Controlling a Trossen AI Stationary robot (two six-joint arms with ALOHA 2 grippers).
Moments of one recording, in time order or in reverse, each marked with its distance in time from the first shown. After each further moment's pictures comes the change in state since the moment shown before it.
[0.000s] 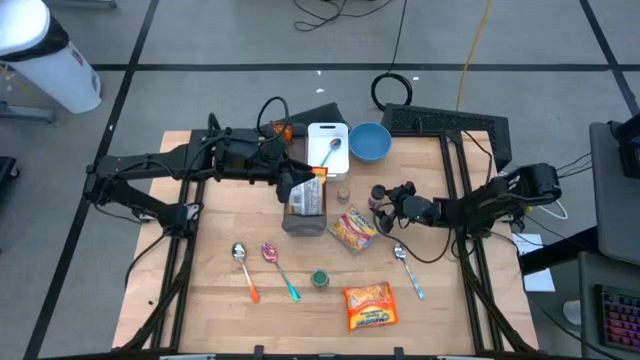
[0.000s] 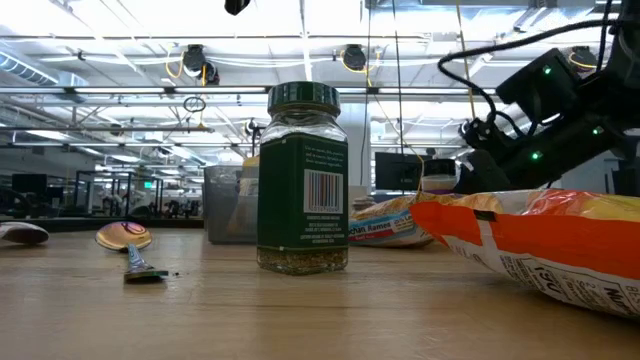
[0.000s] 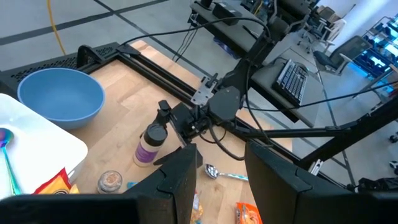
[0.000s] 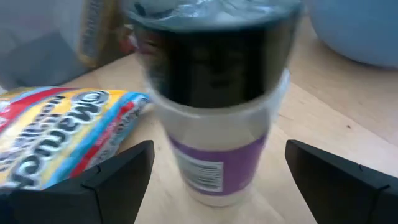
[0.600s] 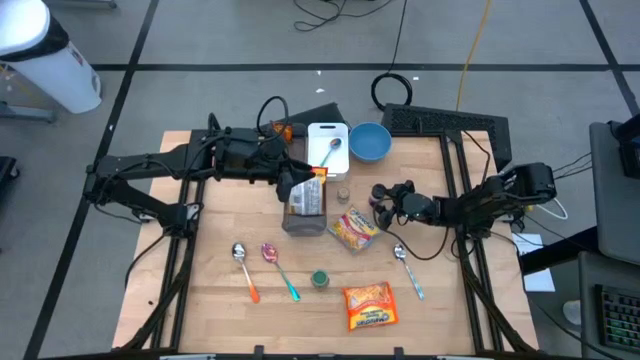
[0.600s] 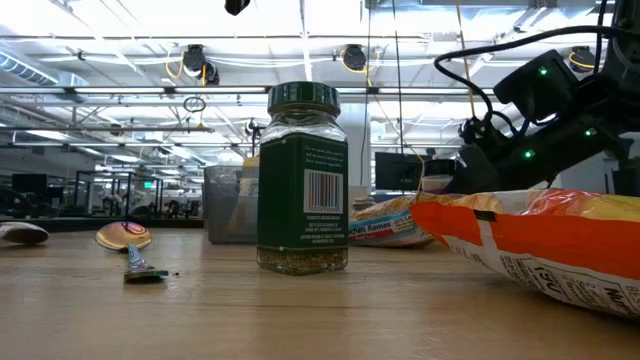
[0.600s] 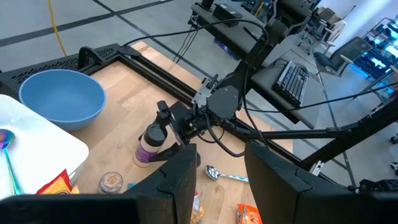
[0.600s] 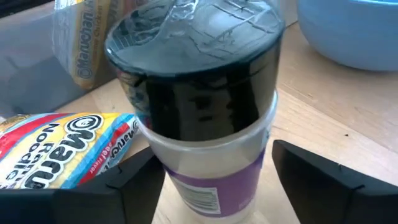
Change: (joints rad) left arm 0.002 0.000 0.000 0.002 0.000 0.004; right arm -0.024 0.031 0.000 0.083 -0.005 0.025
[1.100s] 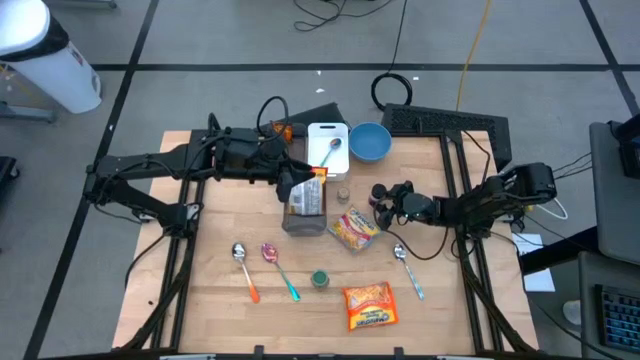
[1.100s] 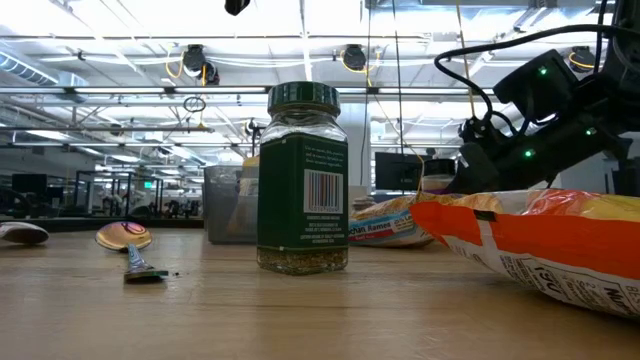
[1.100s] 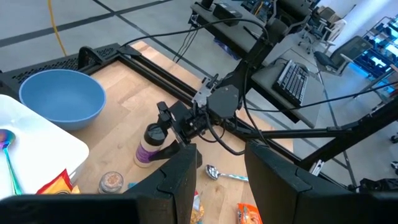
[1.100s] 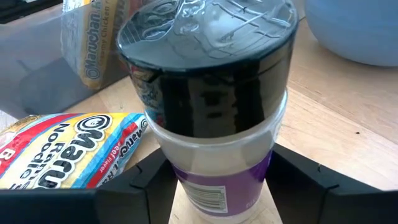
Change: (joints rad) left arm 0.000 0.000 0.000 -0.002 0.000 0.001; right arm 0.000 0.000 0.000 0.000 -0.026 0.020
